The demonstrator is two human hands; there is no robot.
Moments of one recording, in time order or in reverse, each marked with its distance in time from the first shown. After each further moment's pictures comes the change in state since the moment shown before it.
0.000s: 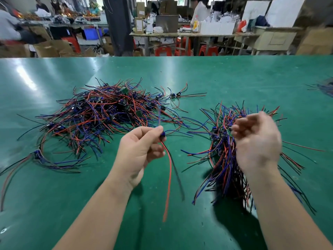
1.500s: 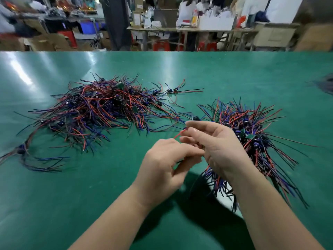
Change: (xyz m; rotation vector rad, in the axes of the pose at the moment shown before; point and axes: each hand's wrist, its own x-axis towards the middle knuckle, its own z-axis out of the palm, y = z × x) left_hand -0.024 -0.039 0.021 0.870 -0.264 1.034; right_hand -0.033 0.020 0.018 -0.232 -0.490 0.349
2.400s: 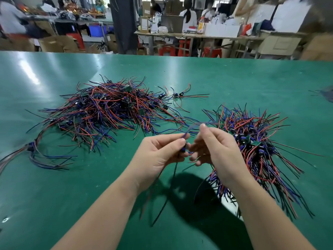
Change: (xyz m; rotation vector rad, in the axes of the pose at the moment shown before) left_hand 0.014 -0.011 -0.020 -0.977 0.005 -0.905; right_hand -0.004 0.008 0.002 -0.315 0.008 -0.154
